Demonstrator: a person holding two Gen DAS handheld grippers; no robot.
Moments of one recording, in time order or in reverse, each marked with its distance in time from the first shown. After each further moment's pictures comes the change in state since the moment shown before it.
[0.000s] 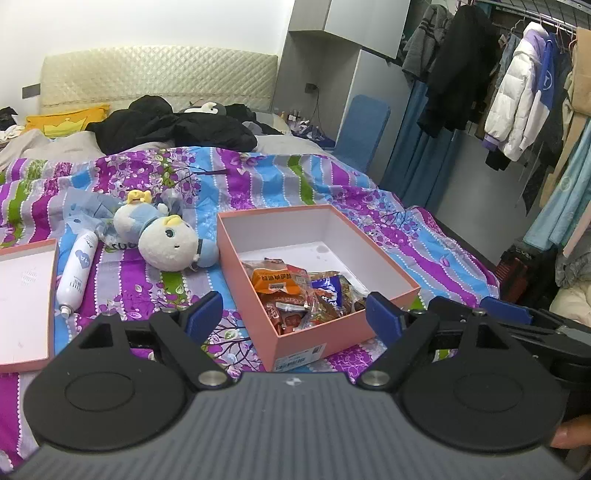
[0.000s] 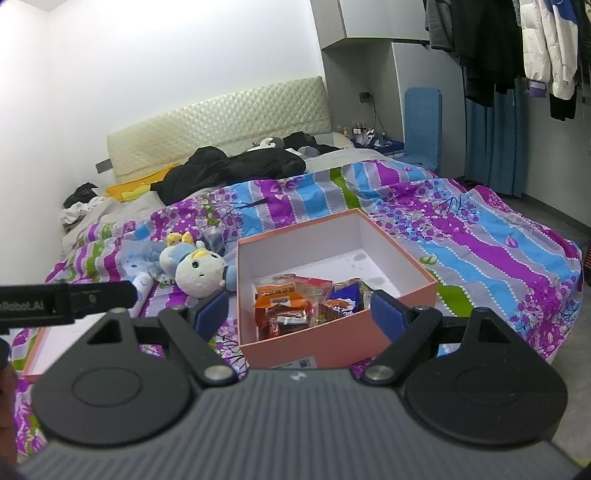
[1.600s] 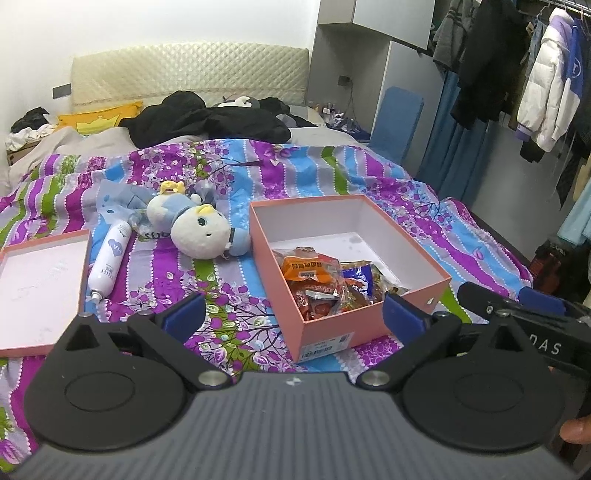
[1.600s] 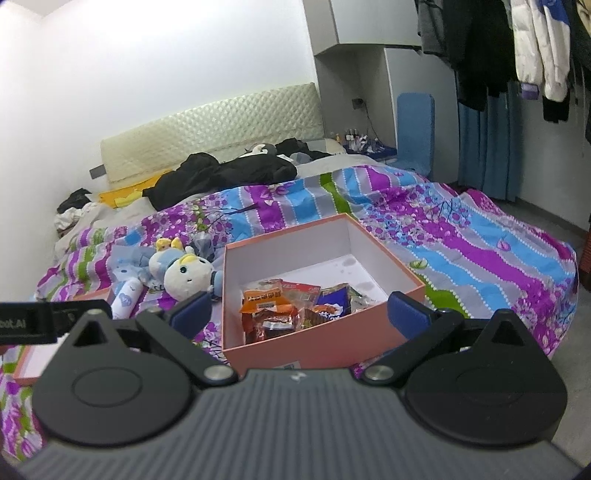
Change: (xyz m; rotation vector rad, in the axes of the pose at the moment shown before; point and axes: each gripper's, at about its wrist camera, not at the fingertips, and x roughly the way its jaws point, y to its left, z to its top) left arm -0.002 -0.015 -0.013 -0.005 0.018 0.136; right arm 0.005 -0.016 -0.006 -0.003 -0.022 -0.009
